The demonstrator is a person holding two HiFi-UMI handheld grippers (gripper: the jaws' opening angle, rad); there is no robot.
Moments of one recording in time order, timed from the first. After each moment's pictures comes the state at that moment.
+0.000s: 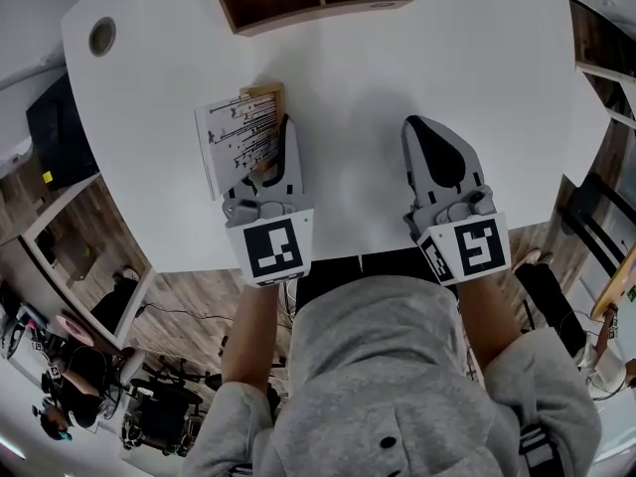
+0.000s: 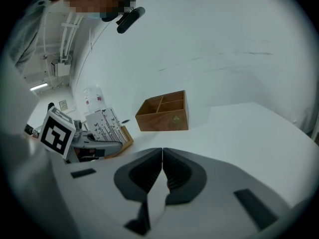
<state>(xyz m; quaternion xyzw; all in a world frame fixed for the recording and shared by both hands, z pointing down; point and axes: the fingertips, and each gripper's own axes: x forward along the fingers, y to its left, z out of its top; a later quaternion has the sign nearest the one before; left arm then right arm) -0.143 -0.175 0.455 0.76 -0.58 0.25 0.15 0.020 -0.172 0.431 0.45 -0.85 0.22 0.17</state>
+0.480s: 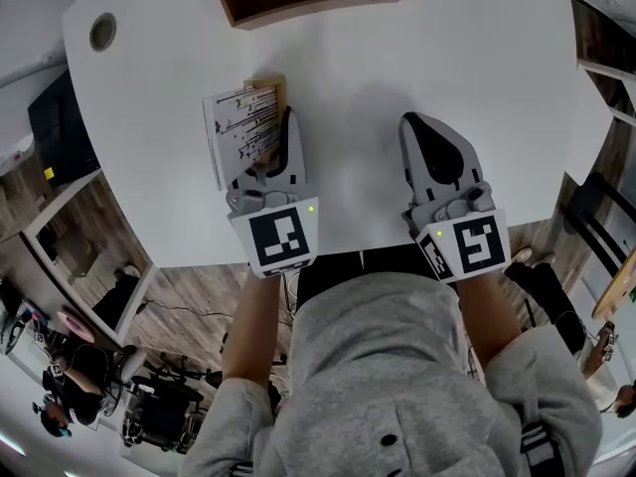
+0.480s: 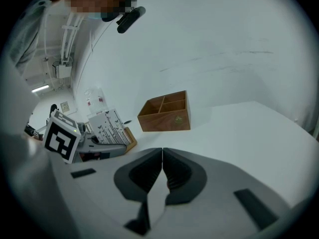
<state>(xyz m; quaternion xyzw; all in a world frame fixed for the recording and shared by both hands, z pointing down) -0.147 -0.174 0.463 0.76 -0.57 0.27 0.13 0.010 -0.168 0.427 0.44 -0.86 0.22 0.16</state>
